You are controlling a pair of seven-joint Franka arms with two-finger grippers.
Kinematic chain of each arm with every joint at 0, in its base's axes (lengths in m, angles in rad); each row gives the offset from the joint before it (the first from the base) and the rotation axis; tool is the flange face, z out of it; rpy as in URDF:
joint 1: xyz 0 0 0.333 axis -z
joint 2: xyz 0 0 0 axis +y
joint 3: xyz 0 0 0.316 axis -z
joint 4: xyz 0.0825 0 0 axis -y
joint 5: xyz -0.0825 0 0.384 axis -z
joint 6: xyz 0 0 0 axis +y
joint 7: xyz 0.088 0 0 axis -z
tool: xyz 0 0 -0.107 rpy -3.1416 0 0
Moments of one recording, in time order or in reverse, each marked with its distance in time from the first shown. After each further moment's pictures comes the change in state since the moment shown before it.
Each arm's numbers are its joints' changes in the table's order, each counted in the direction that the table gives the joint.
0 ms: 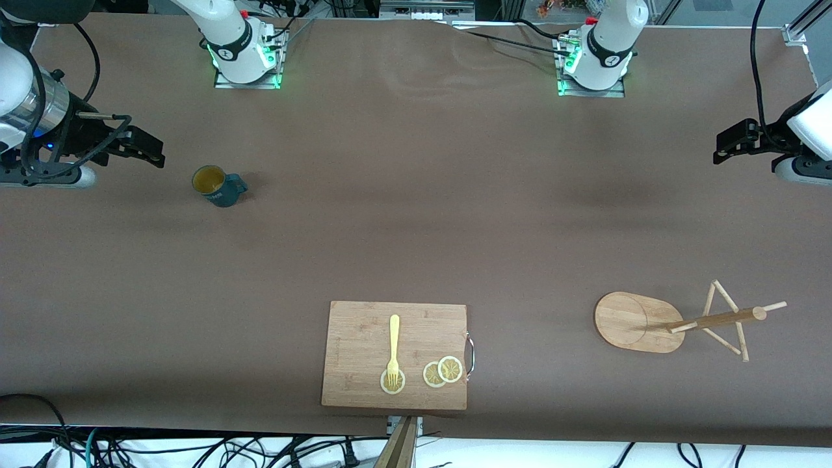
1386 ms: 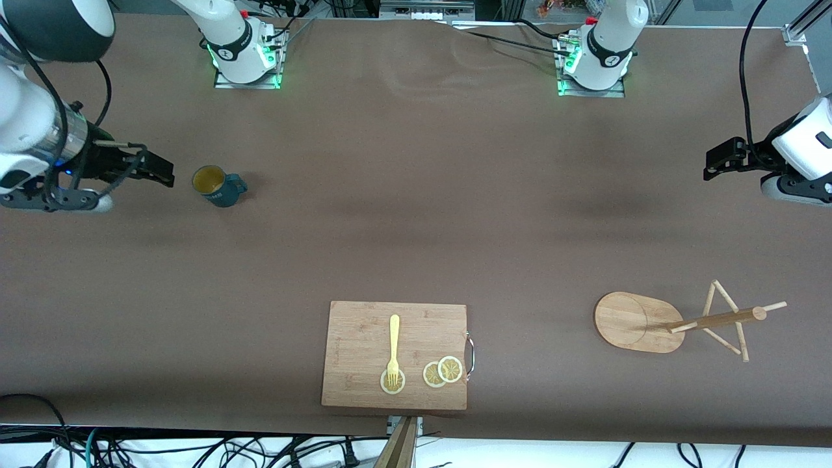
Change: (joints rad) left arm 0.002 0.041 0.010 0.000 0.005 -0.060 0.000; right arm 0.002 0.078 -0.001 -0.006 0.006 -0.056 -0.007
